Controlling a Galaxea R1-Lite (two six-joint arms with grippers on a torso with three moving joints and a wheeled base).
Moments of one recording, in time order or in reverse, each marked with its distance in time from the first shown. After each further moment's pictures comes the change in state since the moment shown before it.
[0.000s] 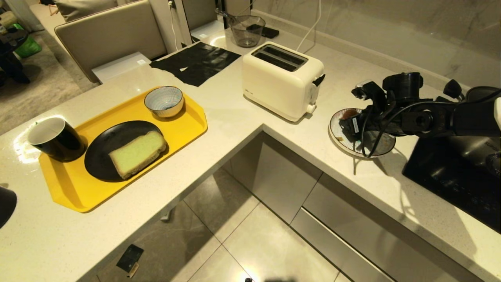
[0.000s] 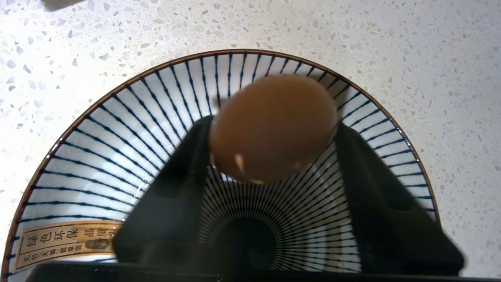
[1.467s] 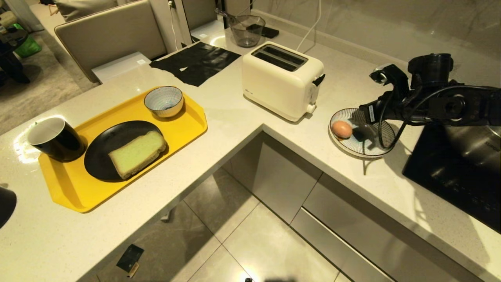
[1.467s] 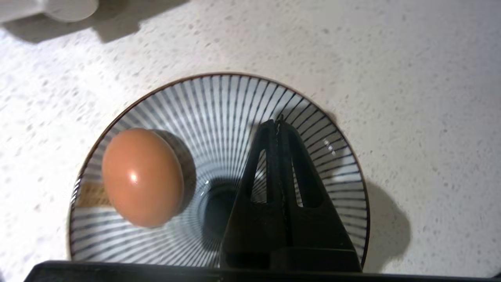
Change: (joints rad) left arm 0.000 0.000 0.000 0.000 0.000 0.000; right arm -0.045 -0.115 0.023 0.041 0.120 -0.011
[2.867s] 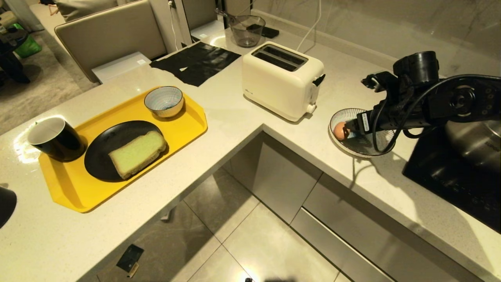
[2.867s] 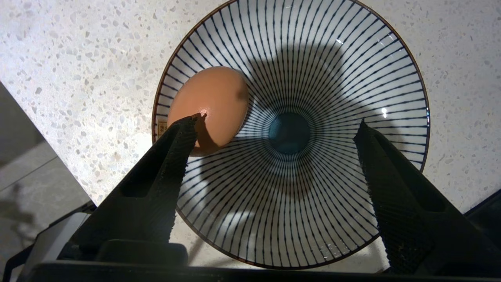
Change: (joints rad) left arm -0.001 0.000 0.000 0.000 0.000 0.000; right arm 0.125 -0.095 0.055 0.235 -0.245 0.192
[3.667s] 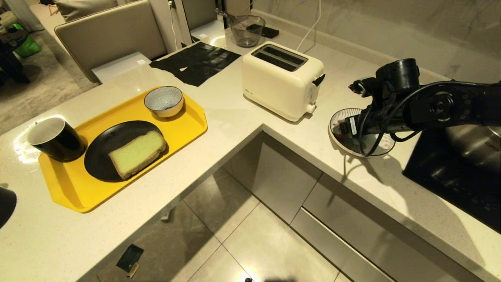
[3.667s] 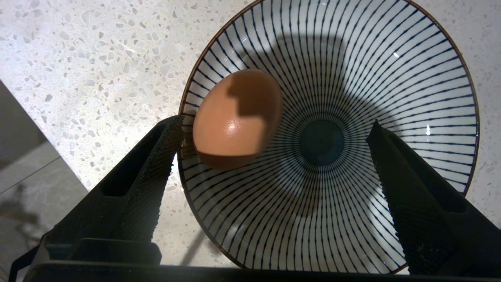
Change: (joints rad) left arm 0.000 0.000 0.000 0.000 0.000 0.000; right arm 0.046 0.049 -0.021 -0.010 -0.043 0.031
